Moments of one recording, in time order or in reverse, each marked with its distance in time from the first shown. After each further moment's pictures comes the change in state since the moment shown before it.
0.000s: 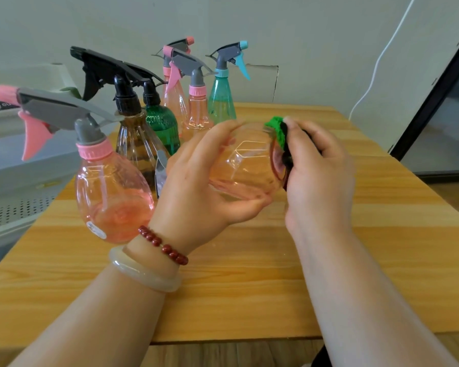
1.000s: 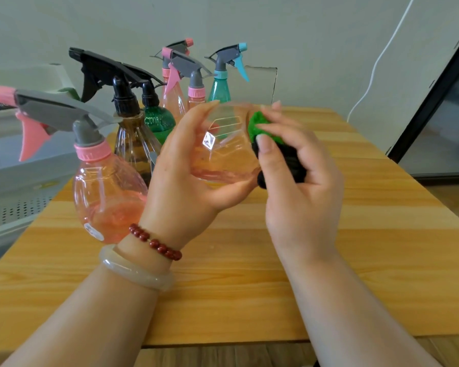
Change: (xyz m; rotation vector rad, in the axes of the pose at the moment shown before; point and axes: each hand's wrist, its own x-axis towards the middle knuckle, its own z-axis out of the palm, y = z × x) left_hand 0.007 0.005 -0.009 -0.123 0.106 -0.082; right_hand -0.017 0.013 -0.001 -0.127 -0.200 -0.476
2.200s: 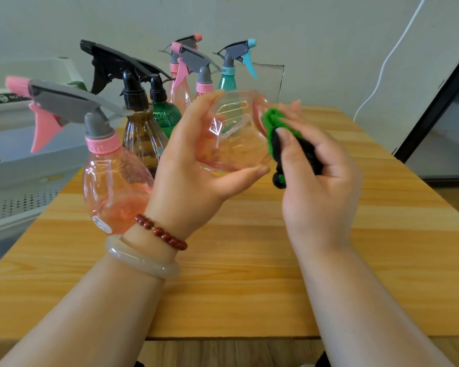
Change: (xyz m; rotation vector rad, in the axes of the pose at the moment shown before) left_hand 0.004 -0.003 -0.003 -0.089 -0.013 -0.052; right_hand 0.002 0.011 -0.005 0.120 0.023 0.068
